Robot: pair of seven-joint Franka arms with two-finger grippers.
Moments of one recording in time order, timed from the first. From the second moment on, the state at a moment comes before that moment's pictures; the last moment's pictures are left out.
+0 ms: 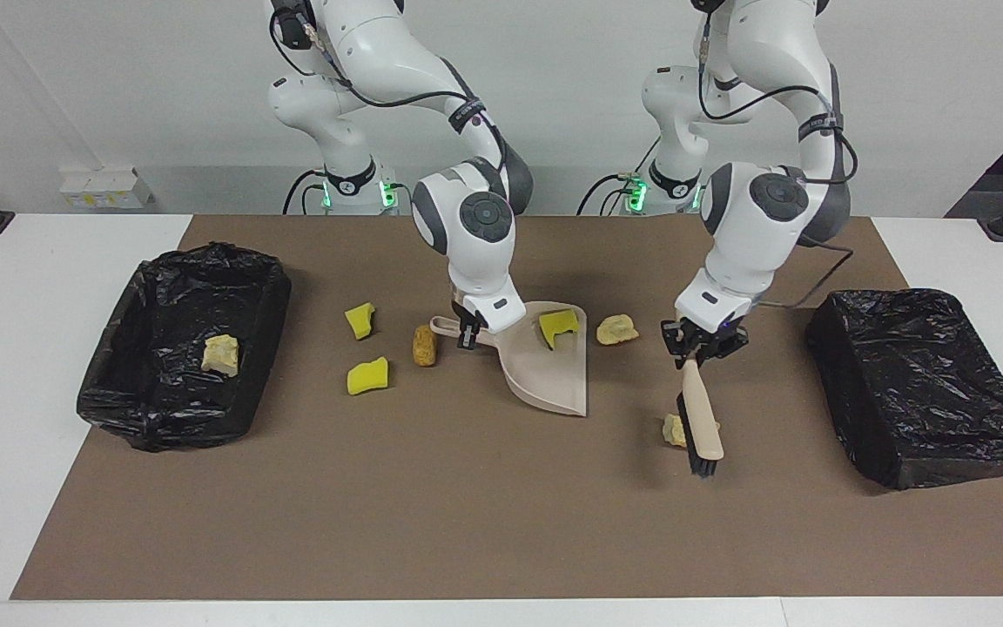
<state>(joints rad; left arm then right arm) -0.19 0.26 -0.04 -1.87 -0.02 2.23 0.10 0.56 0.38 -0.04 -1.76 -0.02 1.98 -0.86</state>
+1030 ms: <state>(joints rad) -0.11 0.24 -0.07 -1.99 0.18 2.11 0.45 0.63 0.30 -0.04 -1.88 -0.02 2.00 -0.69</state>
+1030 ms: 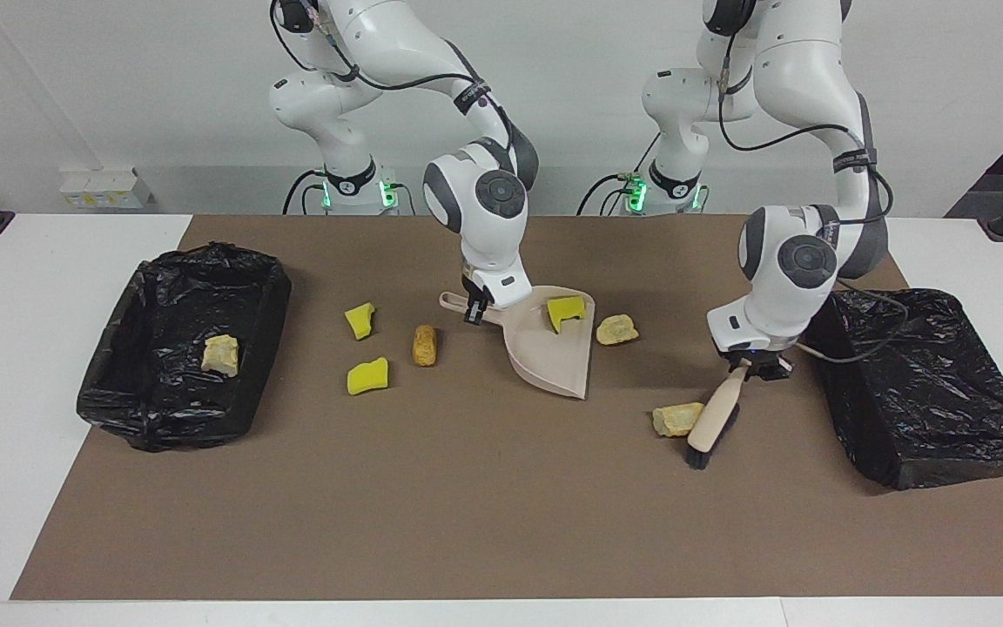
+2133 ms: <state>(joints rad) -0.56 0.03 -0.07 -2.13 -0.11 2.02 -0.24 0.63 0.29 -0.04 -1.89 -0.02 2.00 -0.71</state>
